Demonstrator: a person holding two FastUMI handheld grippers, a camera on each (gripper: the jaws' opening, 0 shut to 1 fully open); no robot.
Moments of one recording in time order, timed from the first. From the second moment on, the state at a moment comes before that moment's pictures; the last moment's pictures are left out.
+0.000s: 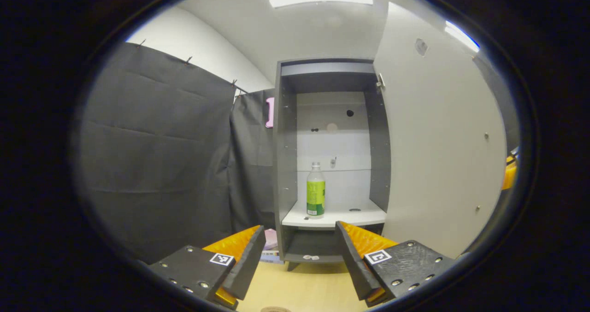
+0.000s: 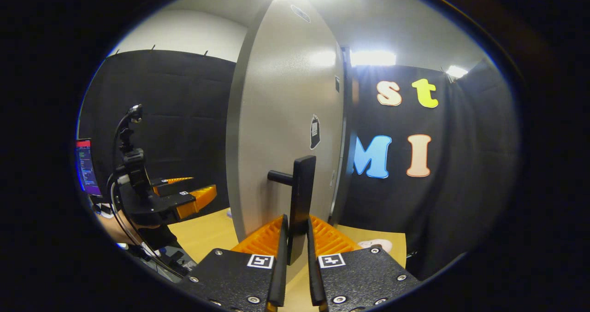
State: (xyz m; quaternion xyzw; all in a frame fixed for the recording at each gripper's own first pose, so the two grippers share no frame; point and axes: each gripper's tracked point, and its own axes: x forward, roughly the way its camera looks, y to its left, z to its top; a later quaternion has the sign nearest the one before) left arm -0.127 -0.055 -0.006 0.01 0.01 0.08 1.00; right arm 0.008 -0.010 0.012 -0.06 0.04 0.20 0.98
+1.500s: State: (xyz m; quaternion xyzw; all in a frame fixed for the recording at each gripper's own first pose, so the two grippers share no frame) left arm 0.254 -0.045 -0.050 0.01 0.00 -0.03 1.00; right arm -0.079 -0.094 -0.003 -0.03 0.00 -0.08 1.00
